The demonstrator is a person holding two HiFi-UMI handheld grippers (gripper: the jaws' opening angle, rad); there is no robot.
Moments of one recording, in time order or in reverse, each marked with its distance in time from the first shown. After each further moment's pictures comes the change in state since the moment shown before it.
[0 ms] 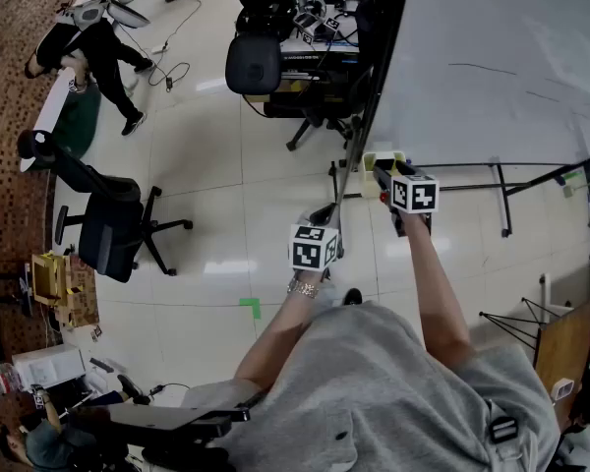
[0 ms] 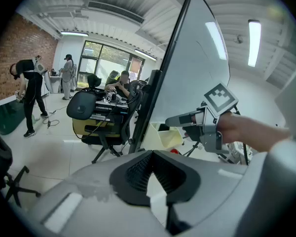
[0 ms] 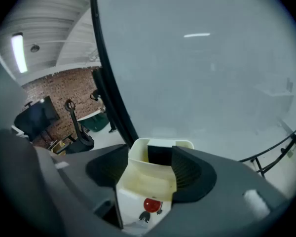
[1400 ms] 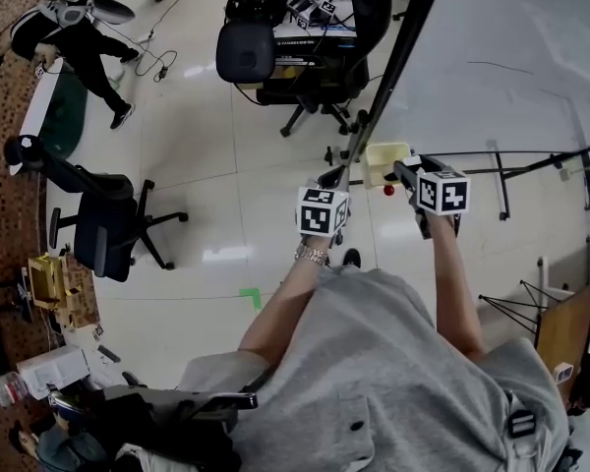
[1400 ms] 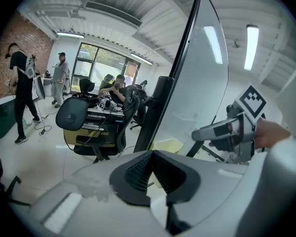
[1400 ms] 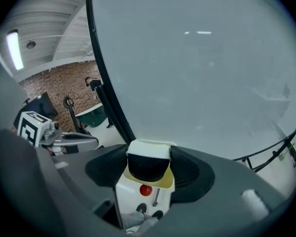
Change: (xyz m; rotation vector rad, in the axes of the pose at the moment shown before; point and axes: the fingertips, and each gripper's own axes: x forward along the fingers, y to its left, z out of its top) left arm 0.044 0.024 0.066 0.037 -0.040 -0.049; right arm -0.040 -0.006 0.019 -0.006 0.056 -0.032
